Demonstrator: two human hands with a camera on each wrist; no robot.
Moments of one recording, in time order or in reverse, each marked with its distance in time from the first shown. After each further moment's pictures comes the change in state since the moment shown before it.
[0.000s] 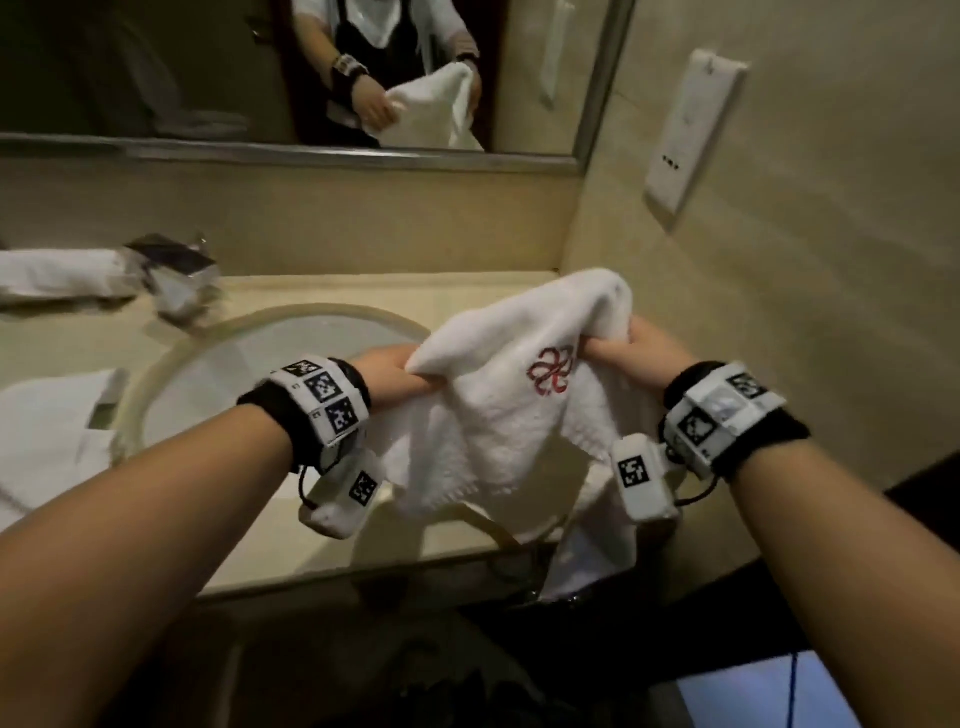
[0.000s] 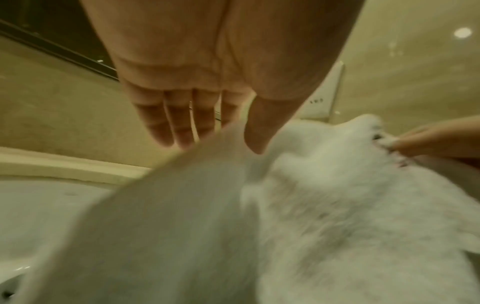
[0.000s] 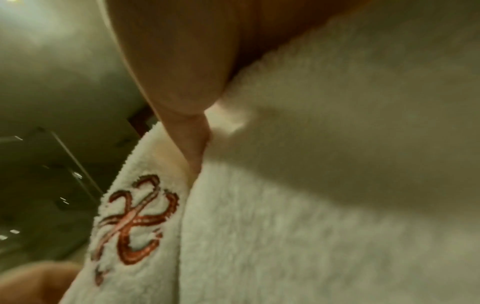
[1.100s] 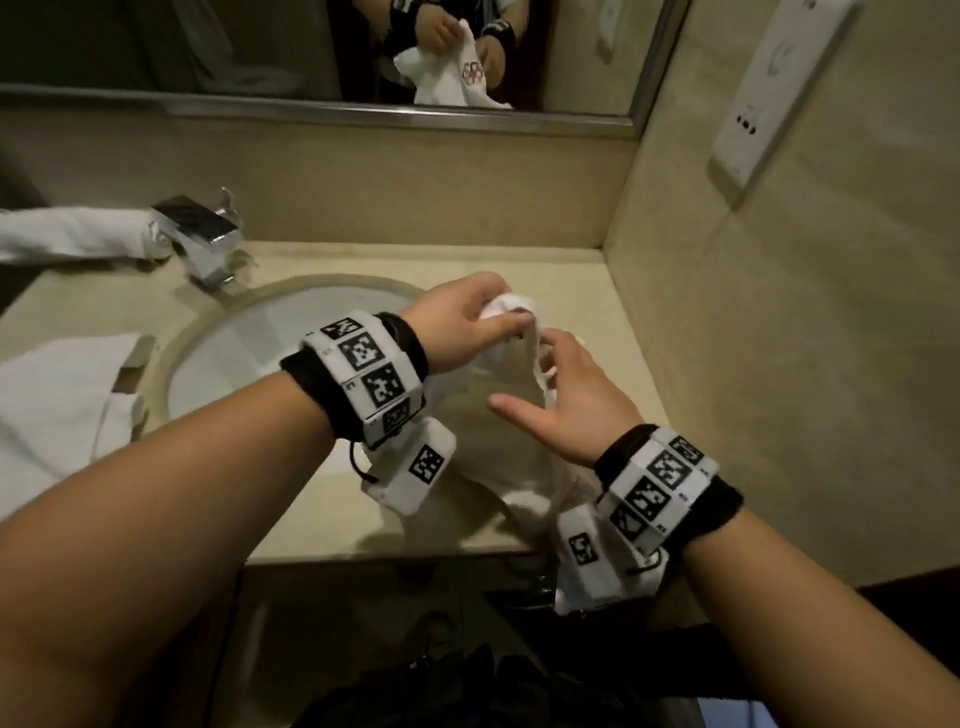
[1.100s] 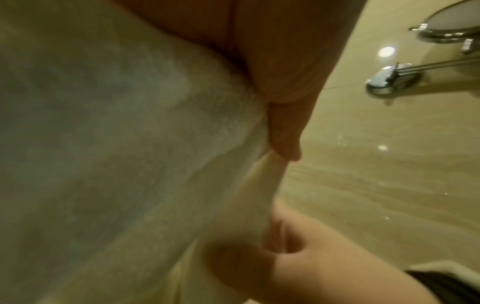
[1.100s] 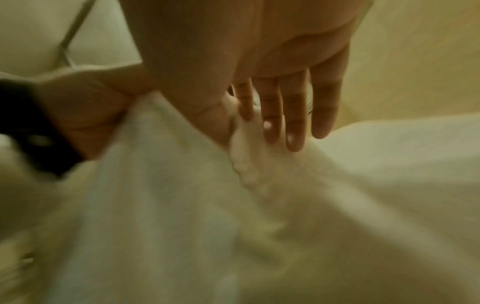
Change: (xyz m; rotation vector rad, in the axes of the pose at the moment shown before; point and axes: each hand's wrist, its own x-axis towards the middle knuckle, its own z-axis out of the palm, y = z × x) left_hand 0.016 0.046 -0.003 -0.181 0.307 0.253; right_hand 0.007 0.028 0.080 -0.231 -0.003 -0.265
